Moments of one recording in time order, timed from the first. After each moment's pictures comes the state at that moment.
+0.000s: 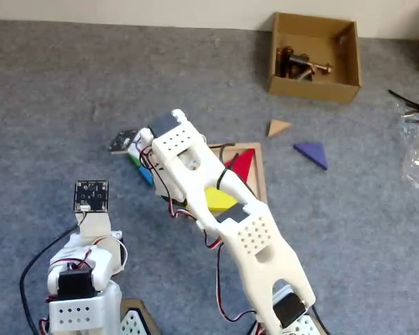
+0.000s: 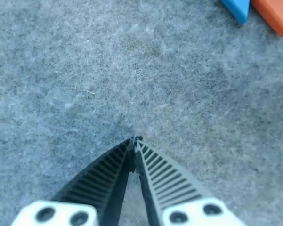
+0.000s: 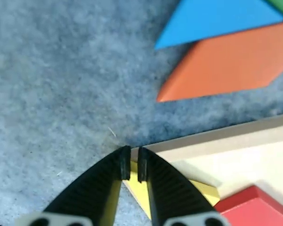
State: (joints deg) left arm -10.8 -103.1 96.0 75.4 2.1; right arm -41.5 46.5 -40.2 98.8 35.9
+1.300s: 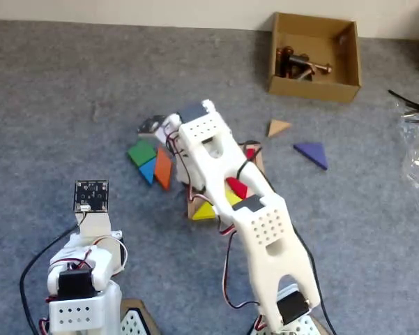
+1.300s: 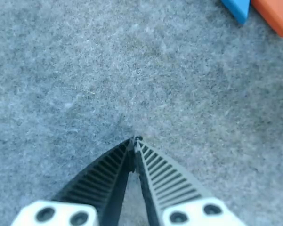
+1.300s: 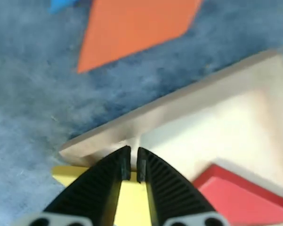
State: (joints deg) left arm -10.8 -103.1 96.0 75.4 2.1; right arm -32.8 46.5 -38.7 95.3 36.0
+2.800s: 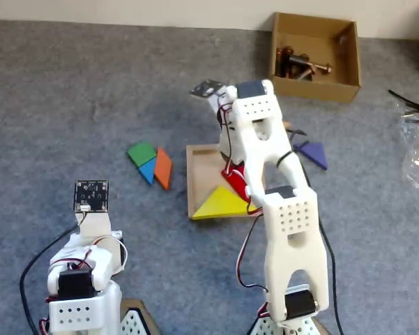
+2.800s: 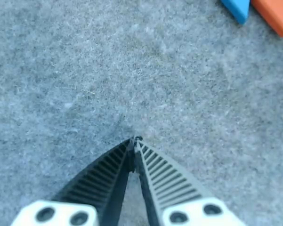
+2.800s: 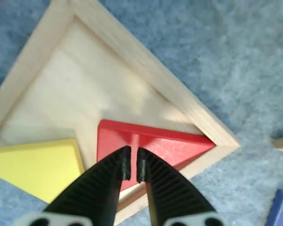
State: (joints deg) left arm -10.8 -103.1 96.0 75.4 2.1; right arm -17.8 46.5 -44.2 95.3 36.0
